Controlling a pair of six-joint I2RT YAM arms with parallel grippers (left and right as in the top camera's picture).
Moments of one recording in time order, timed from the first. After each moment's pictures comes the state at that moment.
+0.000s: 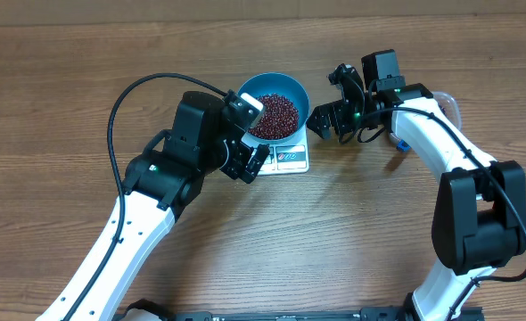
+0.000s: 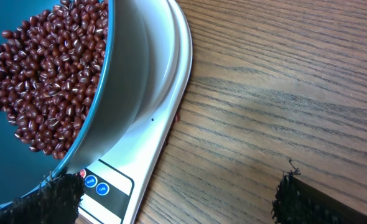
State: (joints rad) left arm -0.43 1.32 1.14 -0.61 0.14 0.16; right arm 0.18 1.92 1.38 -0.58 -0.41 -0.11
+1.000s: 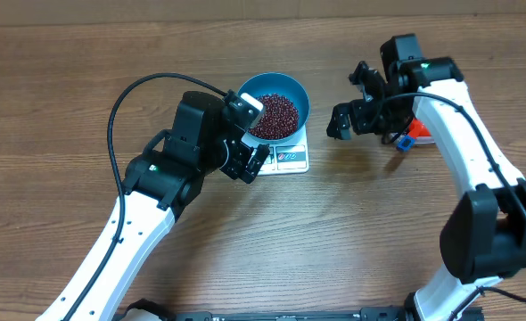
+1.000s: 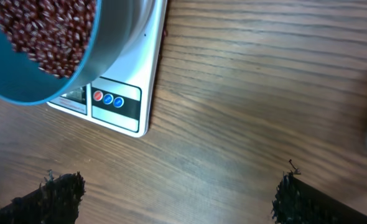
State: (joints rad) left arm -0.43 1.32 1.14 -0.61 0.14 0.16; right arm 0.13 1.86 1.61 -1.14 -0.33 -0.07
